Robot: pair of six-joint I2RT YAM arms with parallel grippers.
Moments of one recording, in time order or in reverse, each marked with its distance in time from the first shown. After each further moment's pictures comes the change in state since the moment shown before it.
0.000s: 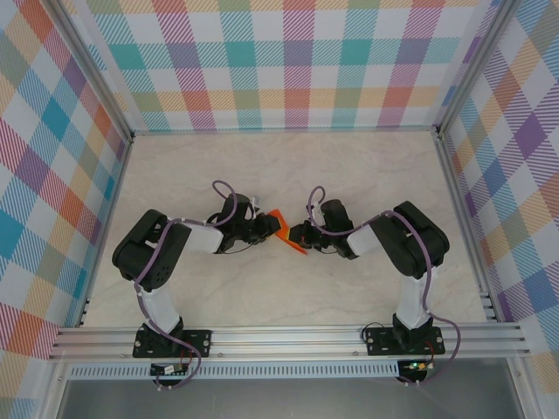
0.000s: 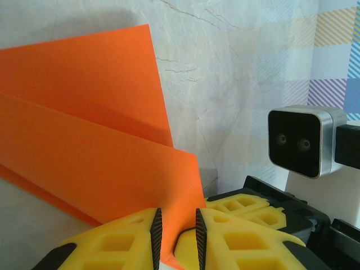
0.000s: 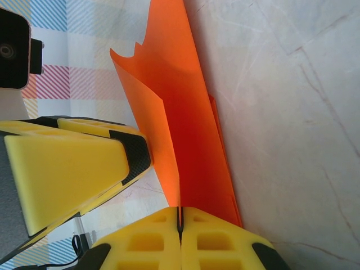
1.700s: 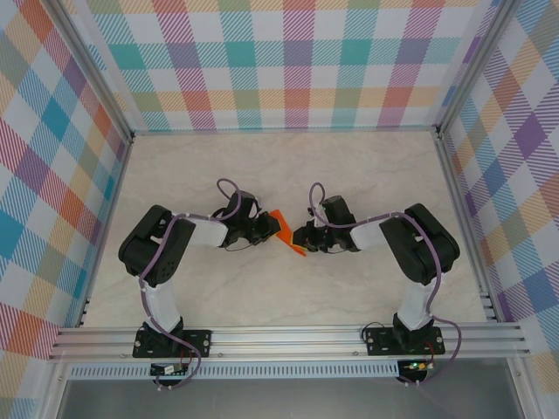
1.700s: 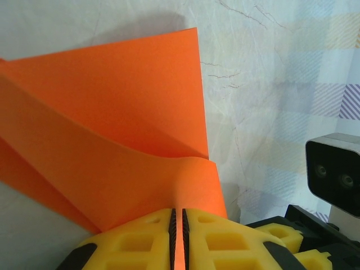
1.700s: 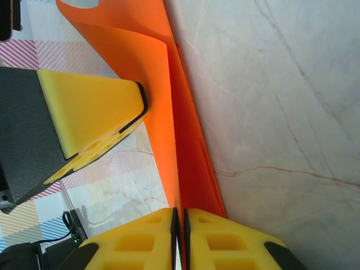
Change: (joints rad) left arm -0.006 0.053 0.089 -0.154 -0.036 0.006; right arm -0.029 -0.078 0.054 -0.341 -0.051 -0.108
